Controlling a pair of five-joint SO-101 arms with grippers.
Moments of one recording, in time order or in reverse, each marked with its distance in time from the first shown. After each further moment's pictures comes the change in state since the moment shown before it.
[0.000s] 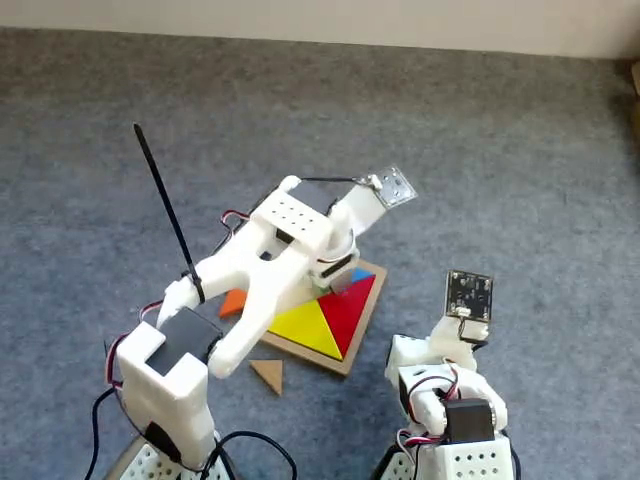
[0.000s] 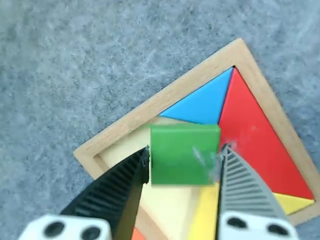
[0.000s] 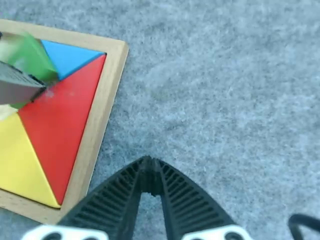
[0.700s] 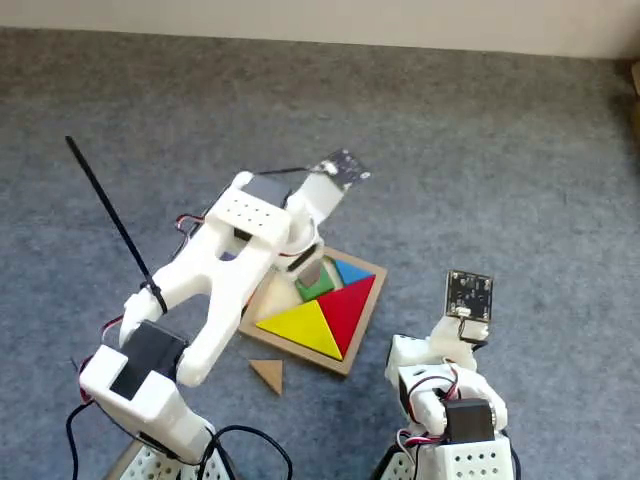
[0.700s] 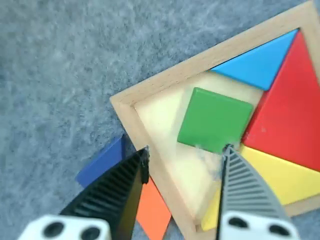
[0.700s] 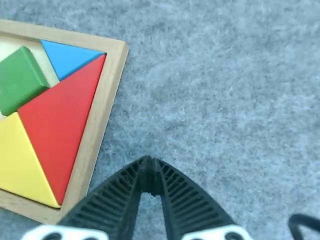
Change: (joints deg) left arm -8.3 -8.8 9.9 -1.4 1.1; right arm 0.0 0.0 0.0 0.0 0.0
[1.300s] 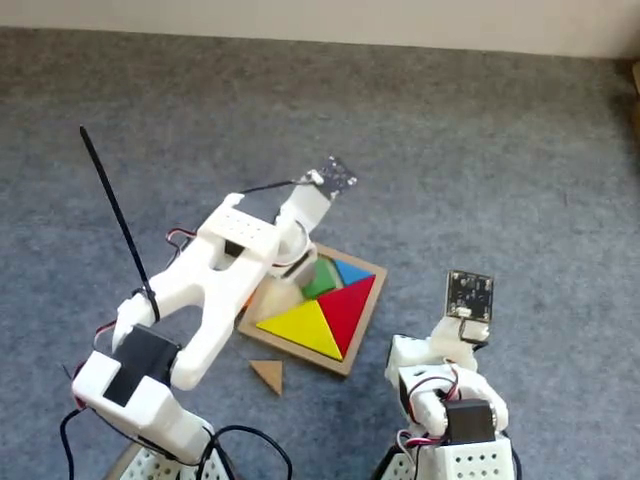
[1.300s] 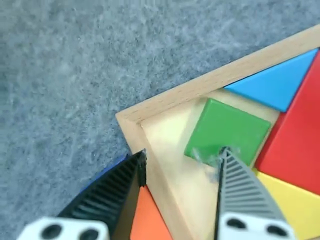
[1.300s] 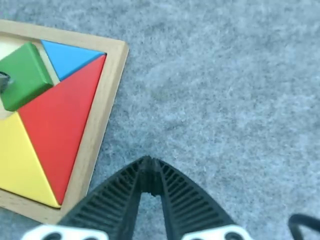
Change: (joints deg) left arm -0.6 -1.1 9.7 -13.9 0.1; right arm 0.0 0.0 0.0 0.0 0.0
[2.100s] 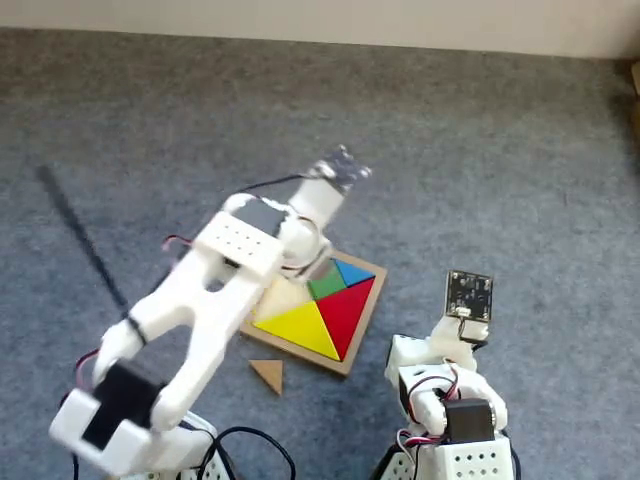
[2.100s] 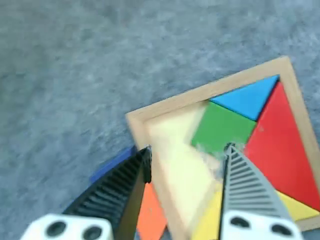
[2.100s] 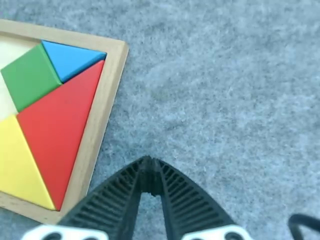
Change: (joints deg) left arm 2.6 -12.7 0.3 5.0 7.4; right arm 0.0 0.0 0.0 0.0 0.0
